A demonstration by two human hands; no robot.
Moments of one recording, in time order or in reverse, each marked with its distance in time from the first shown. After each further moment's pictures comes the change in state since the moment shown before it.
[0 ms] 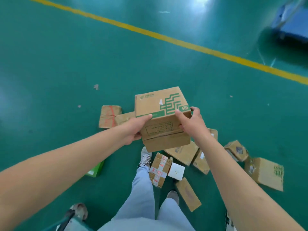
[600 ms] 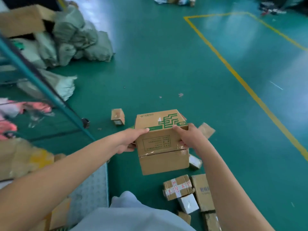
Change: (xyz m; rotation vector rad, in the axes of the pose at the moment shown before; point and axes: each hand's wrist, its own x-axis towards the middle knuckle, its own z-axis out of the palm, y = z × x) left_hand -0.287 -0.264 -0.167 -0.535 0.331 -0.055; right_hand -0.251 -0.102 0.197 -0.724 -0.530 -0.443
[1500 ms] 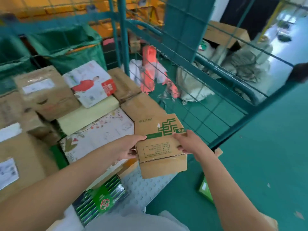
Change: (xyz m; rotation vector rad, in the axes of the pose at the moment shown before) left_hand -0.170 -0.349 -0.327 -1.124 0.634 -0.126; right_hand -0.128 -0.350 0.437 -0.594 -0.676 -0.624
